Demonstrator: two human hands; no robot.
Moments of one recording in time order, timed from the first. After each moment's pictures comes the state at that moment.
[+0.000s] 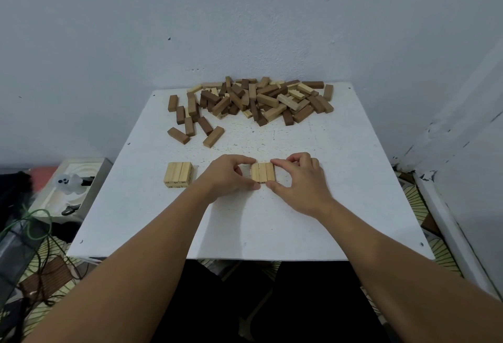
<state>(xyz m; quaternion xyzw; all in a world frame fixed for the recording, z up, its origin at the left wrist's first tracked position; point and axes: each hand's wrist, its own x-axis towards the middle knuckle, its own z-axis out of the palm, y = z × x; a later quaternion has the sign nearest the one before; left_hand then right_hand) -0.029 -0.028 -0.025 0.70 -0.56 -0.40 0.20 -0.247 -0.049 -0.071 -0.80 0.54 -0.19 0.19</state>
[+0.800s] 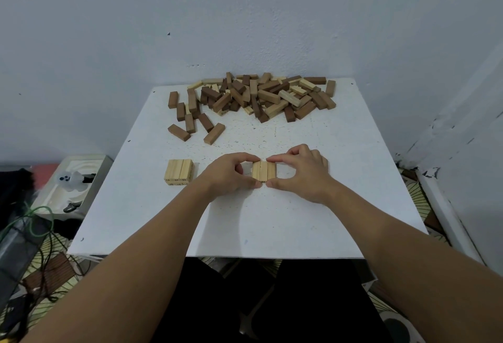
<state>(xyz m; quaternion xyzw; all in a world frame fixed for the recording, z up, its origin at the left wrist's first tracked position) -0.026 -0.028 -0.028 0.68 -0.59 -0.40 0.19 -0.252 -0.065 -0.049 -0.80 0.52 -0.13 0.27</state>
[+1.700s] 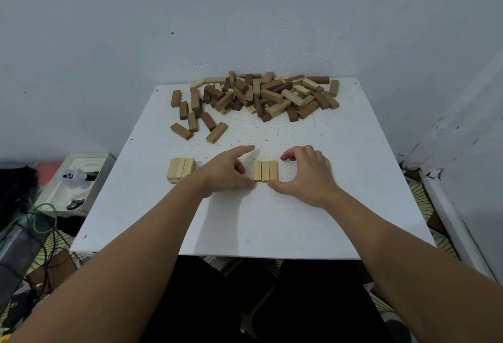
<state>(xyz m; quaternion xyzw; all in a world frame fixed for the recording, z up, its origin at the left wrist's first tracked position) -0.020 -0.026 -0.013 0.68 -0.58 -0.43 0.16 -0.249 -0.059 -0.058 -0.79 0.55 -0.17 0.23</state>
